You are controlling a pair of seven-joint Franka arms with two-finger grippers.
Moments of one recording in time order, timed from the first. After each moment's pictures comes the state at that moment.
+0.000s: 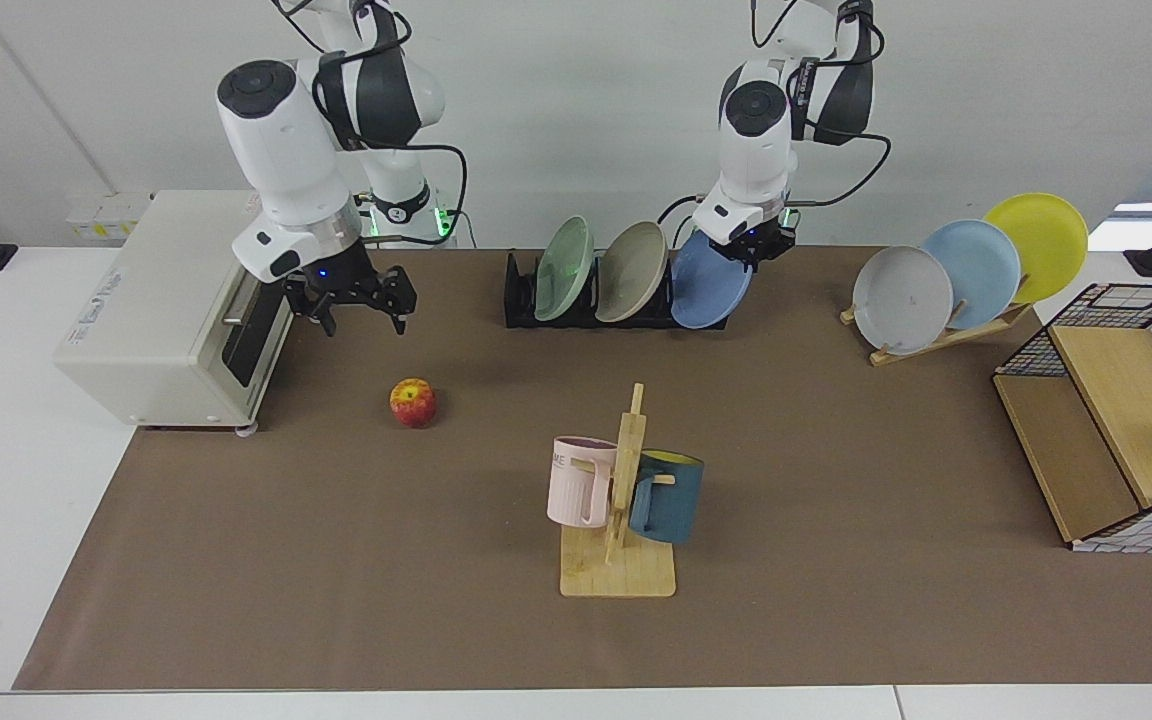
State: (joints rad) left arm 0.00 -0.34 -0.46 -2.35 0.03 1.79 -0.19; right arm 0.18 -0.01 -0.03 -1.90 0.03 1.92 0.15
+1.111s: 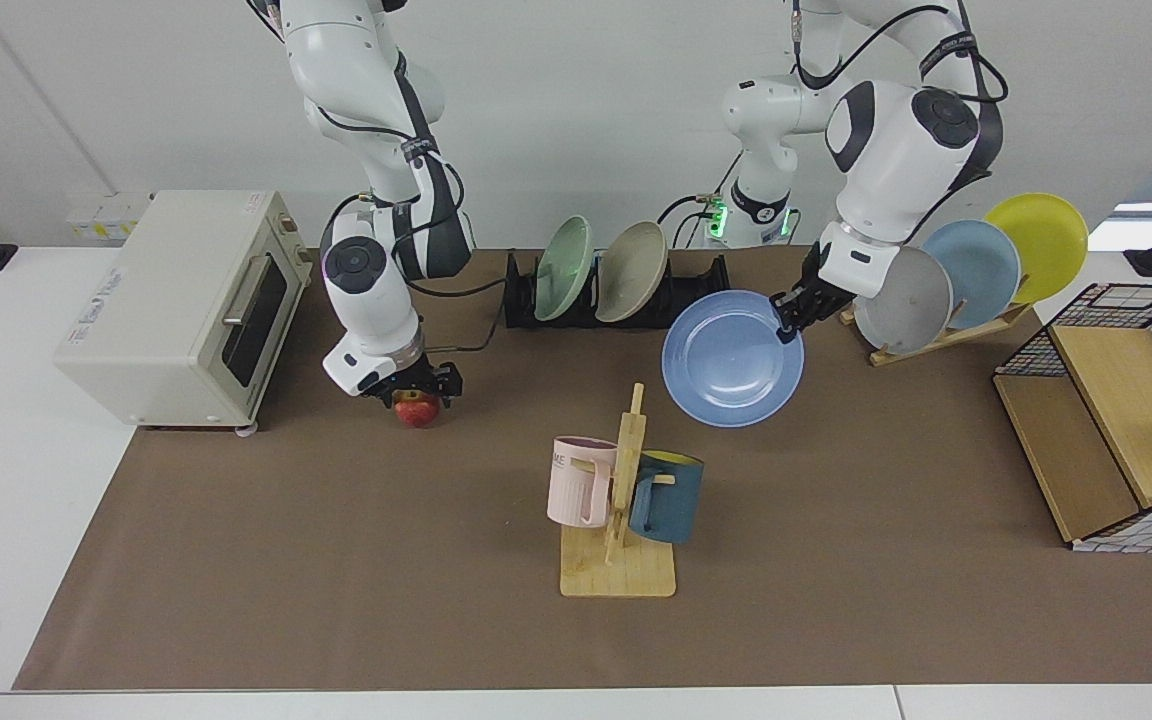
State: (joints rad) left arm 0.07 -0.02 -0.28 -1.96 -0.22 2.00 -0.46; right arm 0.23 0.23 -0.04 -2.07 0.03 2.25 0.19
